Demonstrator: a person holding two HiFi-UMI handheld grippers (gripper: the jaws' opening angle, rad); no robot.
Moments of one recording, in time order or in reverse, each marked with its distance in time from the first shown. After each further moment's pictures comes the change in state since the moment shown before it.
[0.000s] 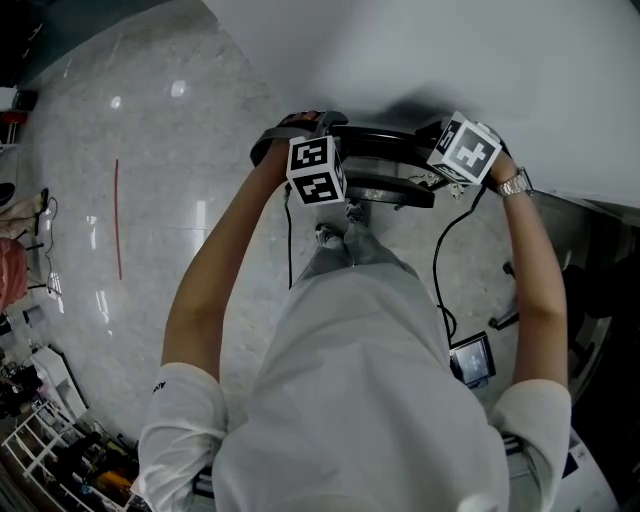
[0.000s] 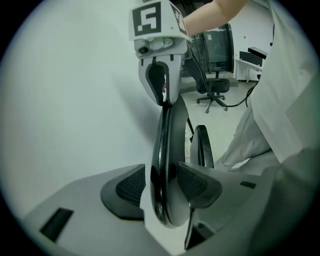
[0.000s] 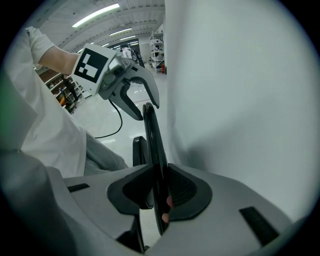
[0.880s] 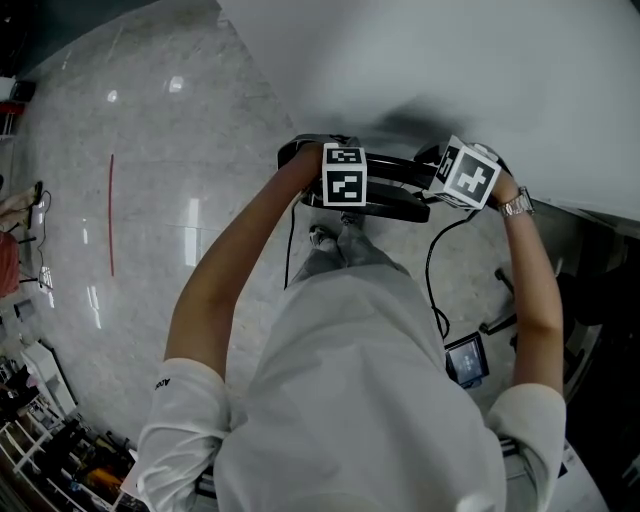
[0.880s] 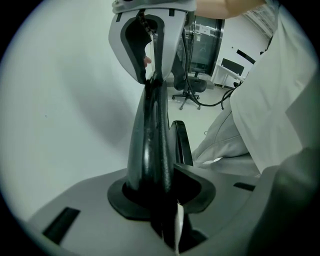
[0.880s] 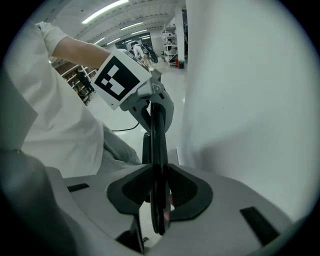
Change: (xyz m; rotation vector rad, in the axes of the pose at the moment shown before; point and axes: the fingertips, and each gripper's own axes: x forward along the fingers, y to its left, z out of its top) left arm 0.036 -0.069 0.010 0.026 0.065 -0.354; right arm -0.009 0.043 -0.003 -0.097 0.064 0.113
